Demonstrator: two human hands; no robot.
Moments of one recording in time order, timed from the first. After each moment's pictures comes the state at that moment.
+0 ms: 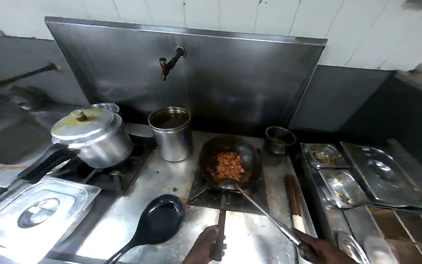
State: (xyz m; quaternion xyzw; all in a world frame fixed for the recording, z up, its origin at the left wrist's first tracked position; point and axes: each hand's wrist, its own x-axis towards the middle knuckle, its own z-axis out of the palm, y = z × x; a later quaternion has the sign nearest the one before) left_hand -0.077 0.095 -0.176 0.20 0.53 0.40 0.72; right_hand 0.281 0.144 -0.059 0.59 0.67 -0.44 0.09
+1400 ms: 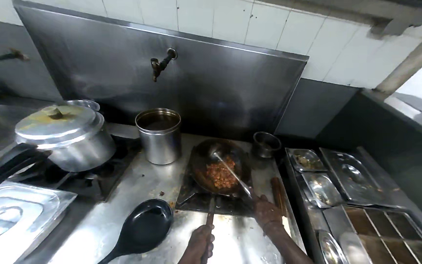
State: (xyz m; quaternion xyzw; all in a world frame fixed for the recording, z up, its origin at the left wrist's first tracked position) left_hand -0.064 0.118 -0.169 0.12 0.53 0.41 0.73; right_hand 0.152 0.228 -0.107 0.72 0.67 -0.12 0.14
